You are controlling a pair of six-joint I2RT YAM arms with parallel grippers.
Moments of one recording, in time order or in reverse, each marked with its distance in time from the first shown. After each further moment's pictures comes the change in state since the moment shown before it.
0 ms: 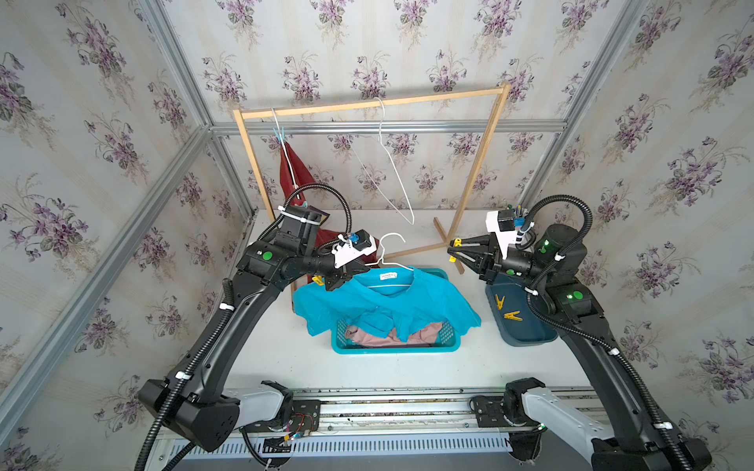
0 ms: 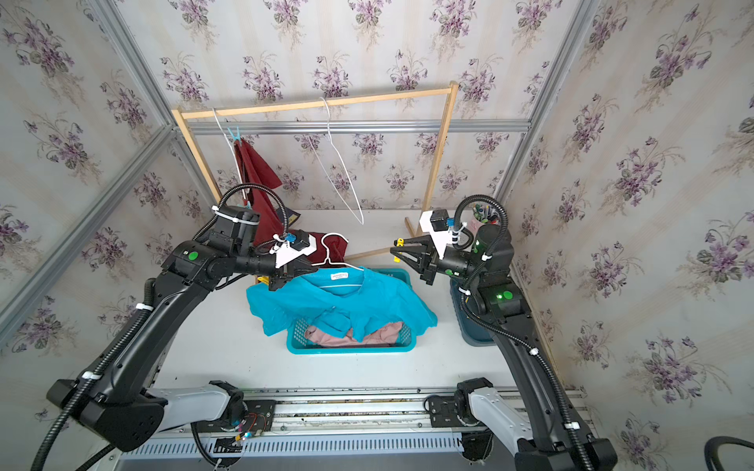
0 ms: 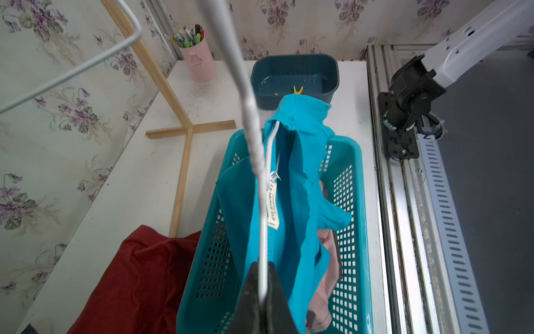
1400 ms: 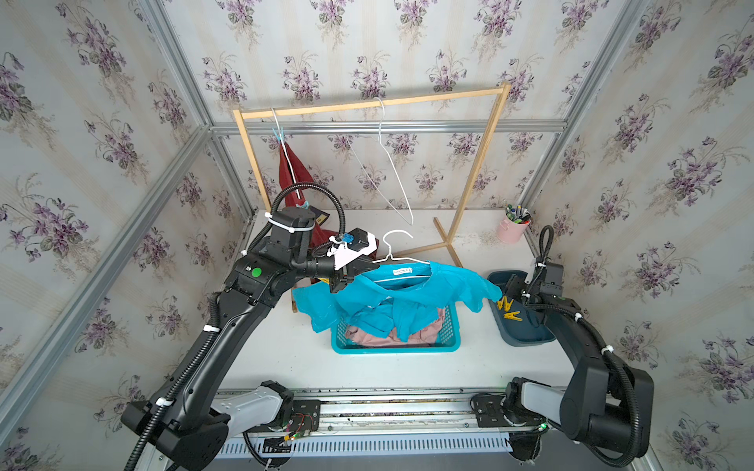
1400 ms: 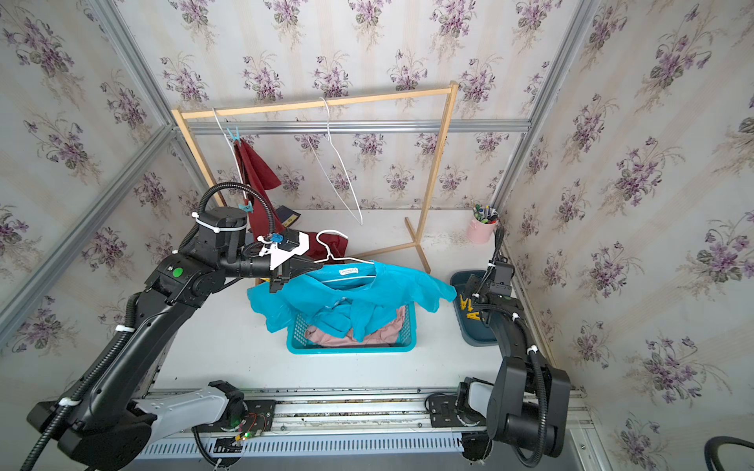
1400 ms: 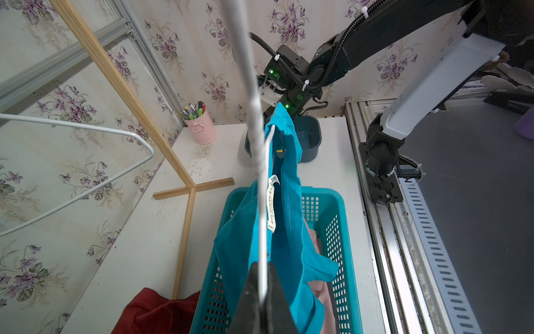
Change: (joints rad) left arm -0.056 -0.093 -0.029 0.210 0.139 -0.136; right arm -0.446 0.217 -0.416 -0.117 0.988 0.229
